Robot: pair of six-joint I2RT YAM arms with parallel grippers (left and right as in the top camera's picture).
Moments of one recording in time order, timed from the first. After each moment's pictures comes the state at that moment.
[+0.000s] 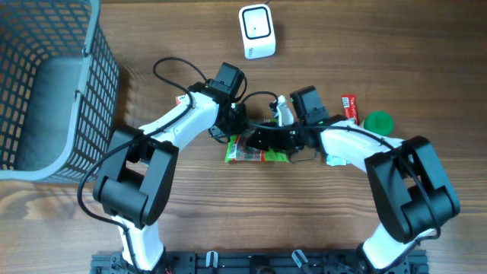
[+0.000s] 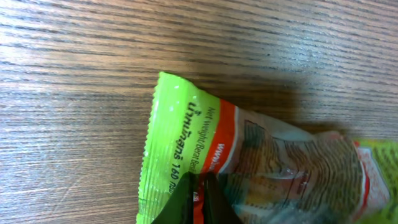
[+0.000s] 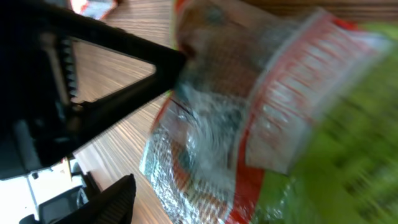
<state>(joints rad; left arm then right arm) -0.46 1.97 1.27 -0.66 0.20 -0.61 0.41 1.84 0.88 -0.13 -0.73 0.51</state>
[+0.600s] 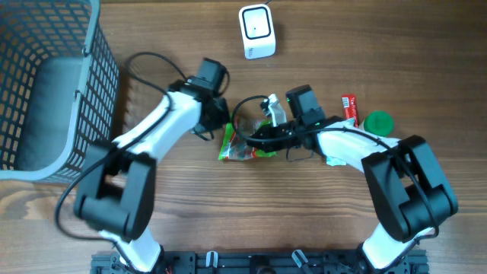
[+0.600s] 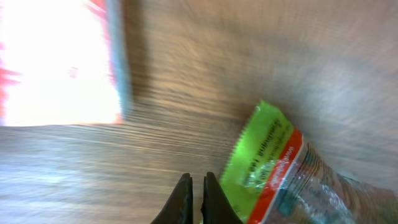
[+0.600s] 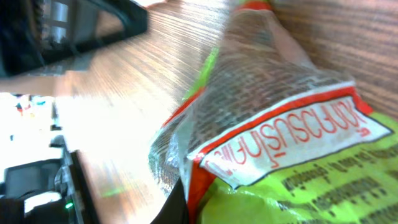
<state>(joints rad) -0.37 1.84 1.24 -0.72 0.02 -0.61 0.40 1.85 0.88 -0.07 -0.80 0.29</state>
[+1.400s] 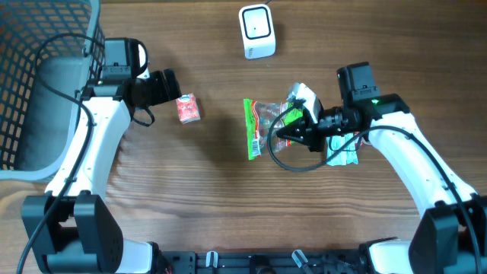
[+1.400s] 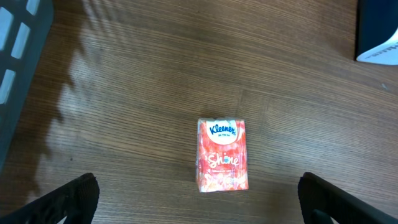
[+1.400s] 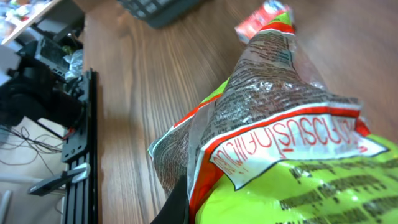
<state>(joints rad) -0.01 1.62 1.24 -0.68 0.08 -0.29 0.20 1.54 1.06 -0.76 -0.97 -0.66</state>
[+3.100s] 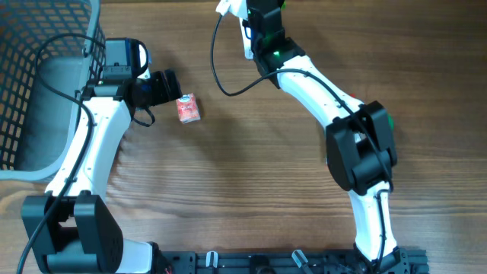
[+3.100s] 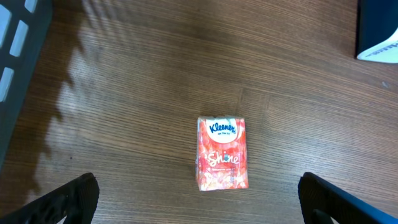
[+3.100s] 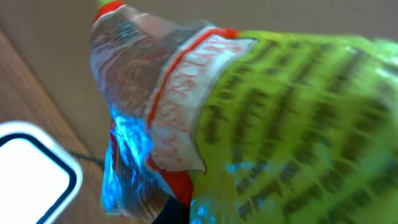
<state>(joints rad) -0.01 1.62 1.24 -0.68 0.08 -0.29 0.50 2.27 1.83 0.26 0.49 -1.13</state>
